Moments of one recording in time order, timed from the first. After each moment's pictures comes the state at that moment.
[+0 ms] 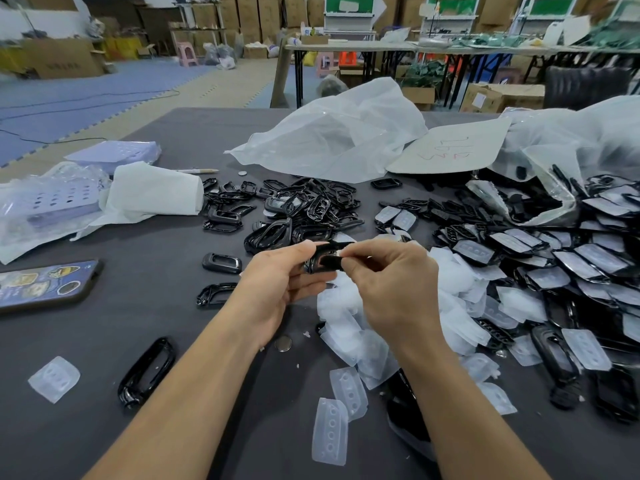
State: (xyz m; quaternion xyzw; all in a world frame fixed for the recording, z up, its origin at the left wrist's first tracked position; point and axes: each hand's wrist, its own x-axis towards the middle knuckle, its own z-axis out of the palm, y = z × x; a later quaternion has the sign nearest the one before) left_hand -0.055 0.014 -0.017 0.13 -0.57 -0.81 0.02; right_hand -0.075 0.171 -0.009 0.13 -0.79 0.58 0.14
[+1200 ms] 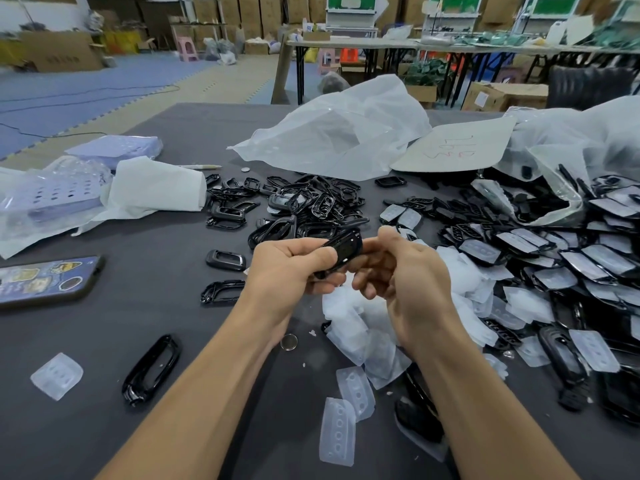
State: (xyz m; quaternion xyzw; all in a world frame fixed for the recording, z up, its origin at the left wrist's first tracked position) left_hand -0.049 0.021 -0.011 0.11 -0.64 -0.76 0.09; right_hand -0.078 0.172 0.003 0.03 -0.58 0.81 -0.10
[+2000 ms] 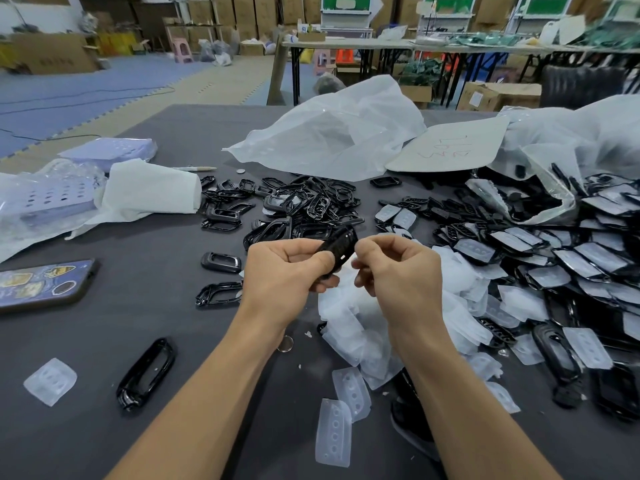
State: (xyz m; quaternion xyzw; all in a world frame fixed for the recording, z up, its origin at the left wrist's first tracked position) left_hand -0.048 0.027 -0.014 0.10 -0.68 -0.71 0.16; right_hand -0.077 0.169 -0.007 0.01 -0.69 0.73 0.05
